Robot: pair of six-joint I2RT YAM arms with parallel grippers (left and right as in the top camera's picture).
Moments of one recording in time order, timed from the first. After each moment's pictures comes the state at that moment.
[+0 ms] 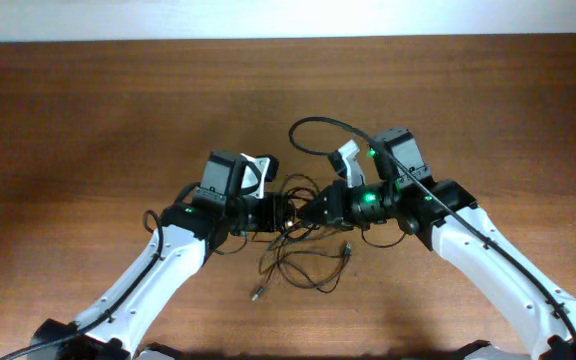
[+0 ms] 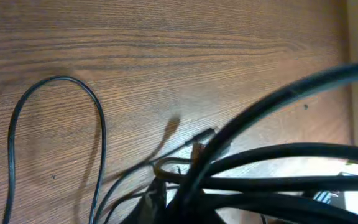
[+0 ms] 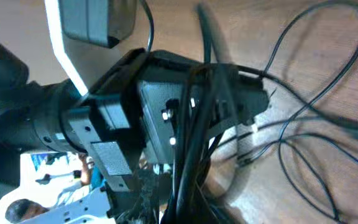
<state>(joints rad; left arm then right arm) -0.36 1.41 0.81 -0.35 0.51 -0.42 0.44 1.44 0.99 -0.47 -0.87 0.67</state>
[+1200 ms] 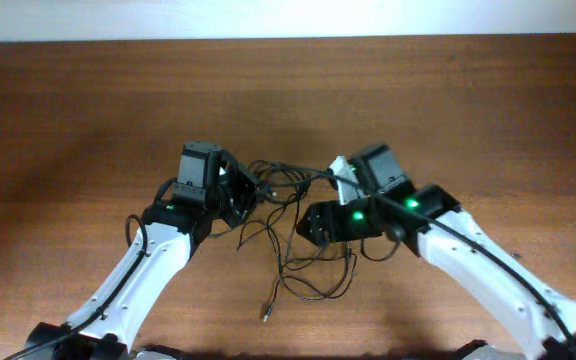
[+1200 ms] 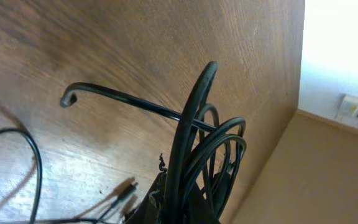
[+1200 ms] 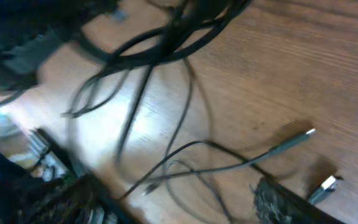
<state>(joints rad) -0.25 1.40 0.80 -0.24 0.43 -1.22 0.55 1.47 1.01 -0.64 -0.47 0.43</state>
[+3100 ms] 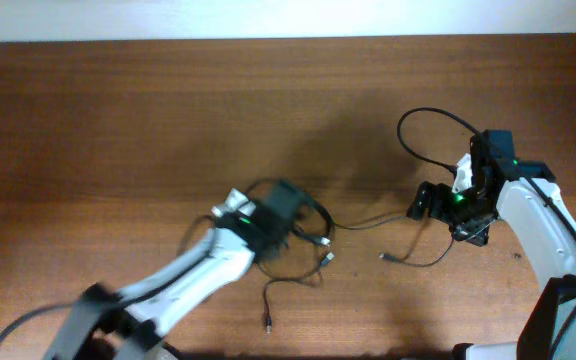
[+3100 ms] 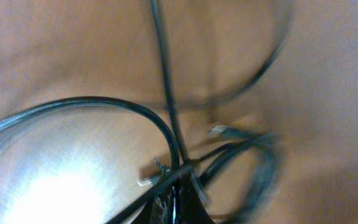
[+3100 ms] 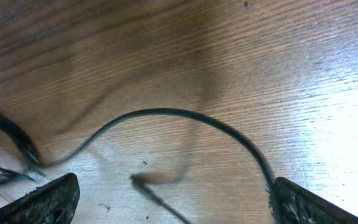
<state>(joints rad) -0.65 1.54 0.83 -0.45 -0.18 -1.63 -0.08 1.58 1.02 -0.95 -0.26 0.28</state>
